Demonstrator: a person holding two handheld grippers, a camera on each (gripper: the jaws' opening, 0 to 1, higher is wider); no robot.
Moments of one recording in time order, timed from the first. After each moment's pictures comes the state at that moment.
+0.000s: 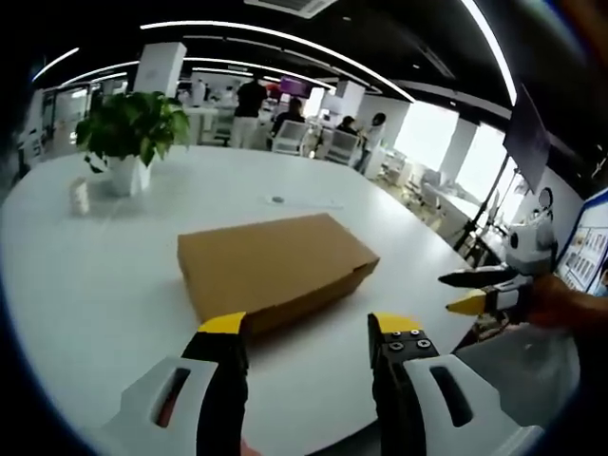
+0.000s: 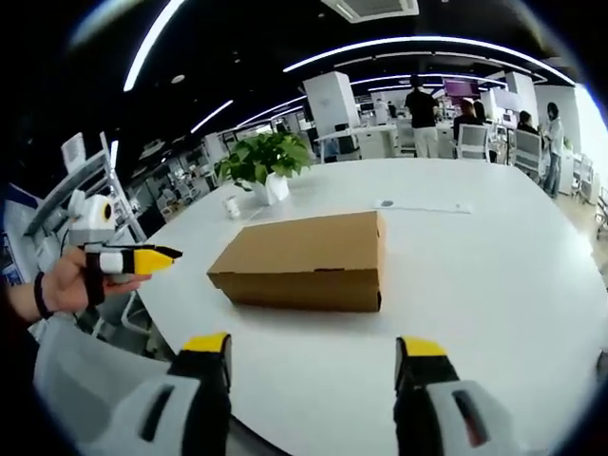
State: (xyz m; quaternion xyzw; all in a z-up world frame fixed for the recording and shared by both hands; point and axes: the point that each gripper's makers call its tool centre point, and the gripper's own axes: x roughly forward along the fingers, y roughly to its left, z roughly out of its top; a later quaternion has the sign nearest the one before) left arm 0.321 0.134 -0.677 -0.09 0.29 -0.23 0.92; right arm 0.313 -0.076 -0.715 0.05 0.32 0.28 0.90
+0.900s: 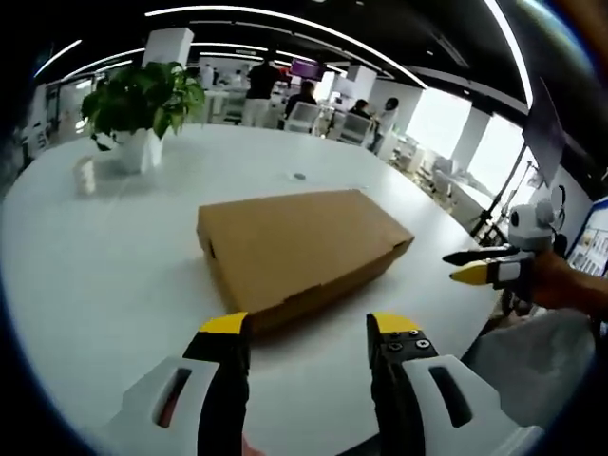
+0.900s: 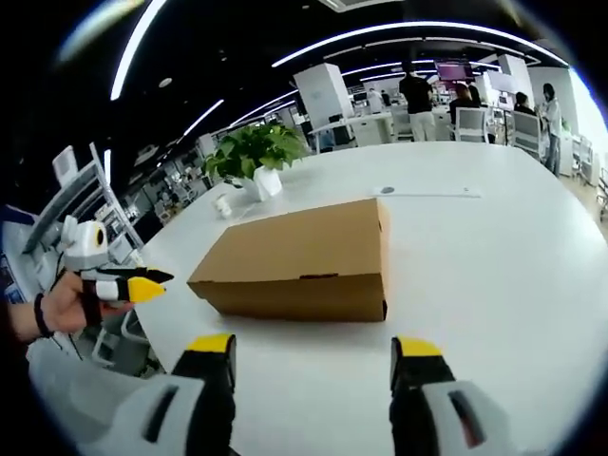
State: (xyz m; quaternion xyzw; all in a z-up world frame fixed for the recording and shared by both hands) left arm 0.341 0.163 -0.724 -0.09 0.33 -0.21 0.91; right arm 0.358 -0.061 -0.746 0.08 0.34 0.27 0.90
